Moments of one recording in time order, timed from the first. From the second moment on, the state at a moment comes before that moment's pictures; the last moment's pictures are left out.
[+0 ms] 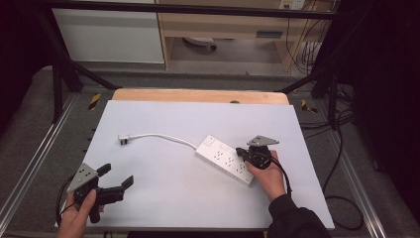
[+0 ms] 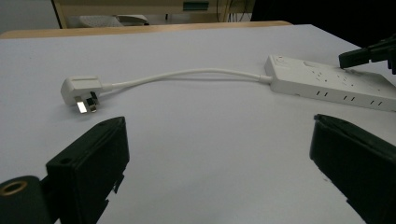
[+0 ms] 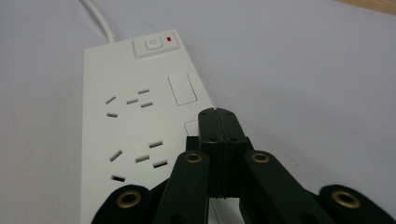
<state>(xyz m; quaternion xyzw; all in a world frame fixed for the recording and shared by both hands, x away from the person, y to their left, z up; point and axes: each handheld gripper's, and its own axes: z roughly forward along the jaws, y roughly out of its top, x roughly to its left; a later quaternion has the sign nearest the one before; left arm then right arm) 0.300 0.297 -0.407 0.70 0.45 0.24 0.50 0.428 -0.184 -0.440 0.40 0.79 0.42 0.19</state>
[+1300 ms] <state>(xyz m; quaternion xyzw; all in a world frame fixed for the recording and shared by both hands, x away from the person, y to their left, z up) 0.300 0.296 -0.407 0.70 0.45 0.24 0.50 0.425 -0.185 -0.444 0.40 0.78 0.43 0.19</state>
